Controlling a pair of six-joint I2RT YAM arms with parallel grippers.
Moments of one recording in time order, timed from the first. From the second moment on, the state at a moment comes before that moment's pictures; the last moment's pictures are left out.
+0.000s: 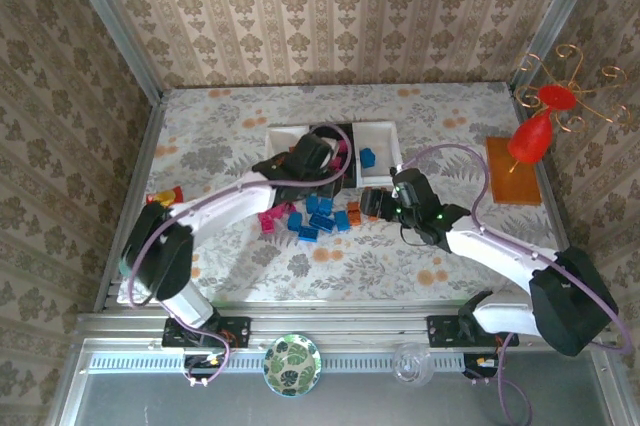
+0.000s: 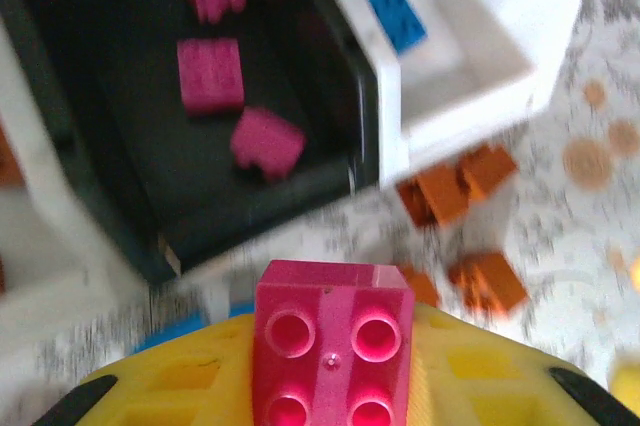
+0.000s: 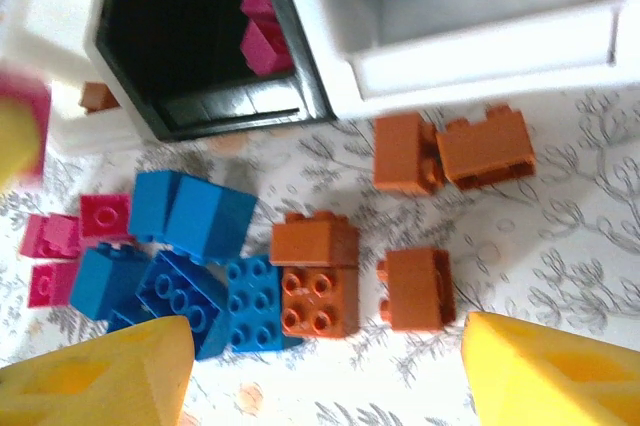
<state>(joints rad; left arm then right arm) -0.79 1.68 1.25 -0.41 -0.02 -0.38 0.55 1.24 0.63 -0.12 -0.01 0.67</state>
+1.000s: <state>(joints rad) -0.79 1.35 1.11 -0.25 0.02 -0.41 0.57 1.21 0.55 -0.20 0.01 0.68</state>
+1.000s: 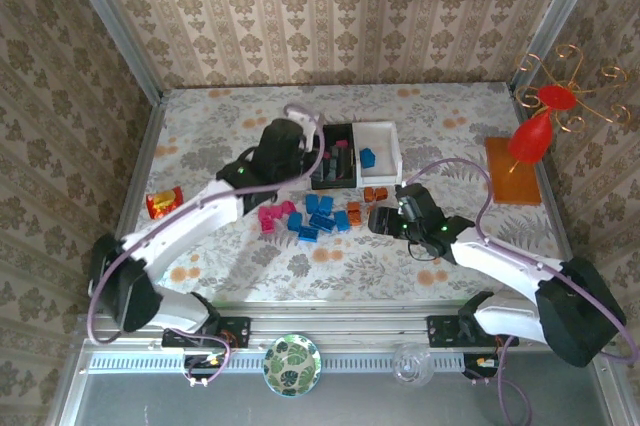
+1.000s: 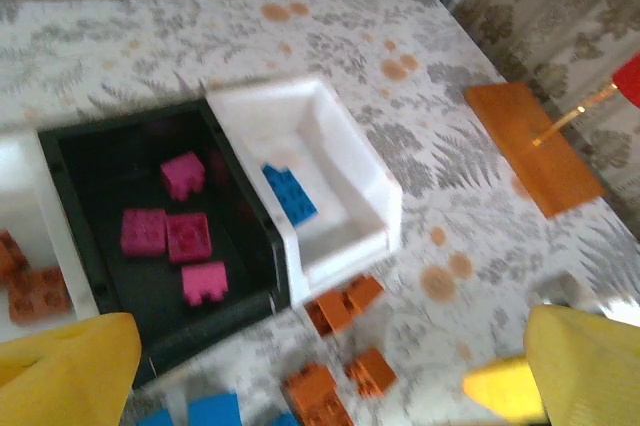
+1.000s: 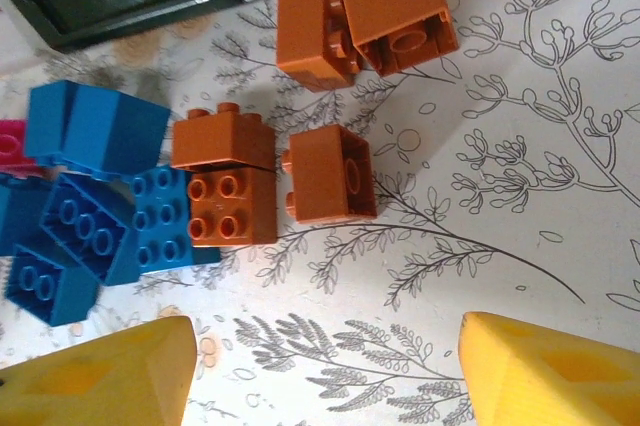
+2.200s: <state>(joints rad) -0.85 0.68 0.52 -0.50 -0.30 -0.61 0.64 1.43 0.78 -0.16 0.01 0.54</state>
